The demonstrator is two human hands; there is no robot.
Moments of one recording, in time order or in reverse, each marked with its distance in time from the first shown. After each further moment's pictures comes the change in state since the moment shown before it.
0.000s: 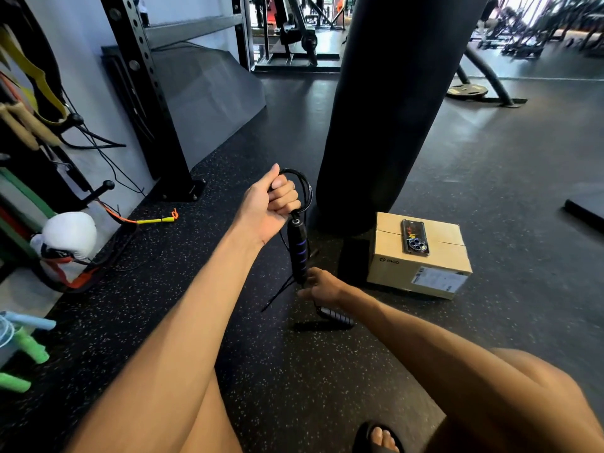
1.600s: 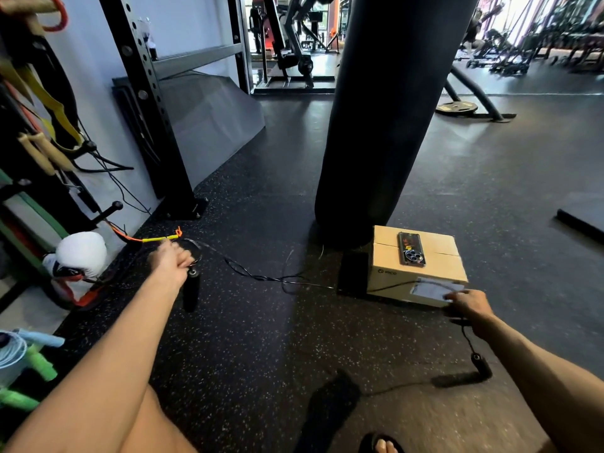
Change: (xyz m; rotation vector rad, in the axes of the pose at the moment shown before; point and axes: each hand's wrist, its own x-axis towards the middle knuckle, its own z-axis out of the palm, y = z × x) left_hand -0.047 0.068 -0.174 0.386 0.814 0.133; right_hand -0.103 0.169 -0.164 0.447 0.699 0.466
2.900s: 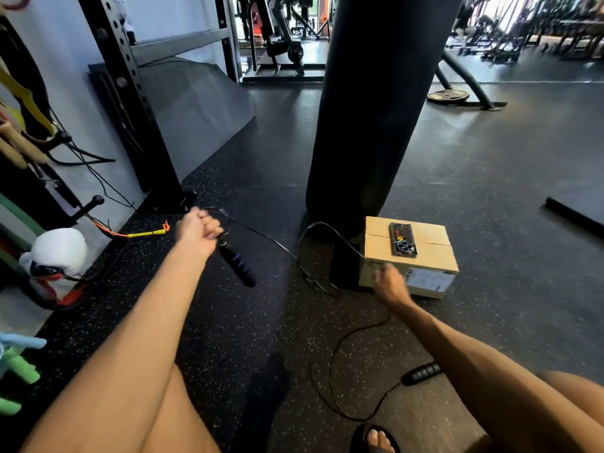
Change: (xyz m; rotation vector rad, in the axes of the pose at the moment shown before) left_hand -0.036 0.007 0.095 -0.300 -0.205 -0.076; right_hand -0.029 -0.028 0.117 -0.259 -0.108 -0.490
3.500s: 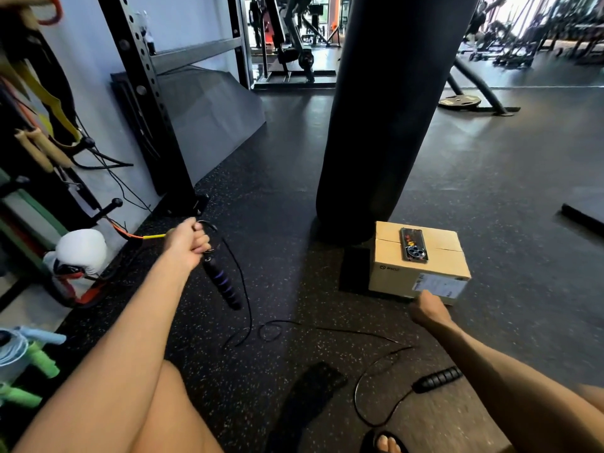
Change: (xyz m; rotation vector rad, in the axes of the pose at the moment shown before) left_hand 0.010 0.024 -0.051 0.272 0.059 -0.010; right_hand -0.001 0.053 -0.025 -0.419 -0.067 0.186
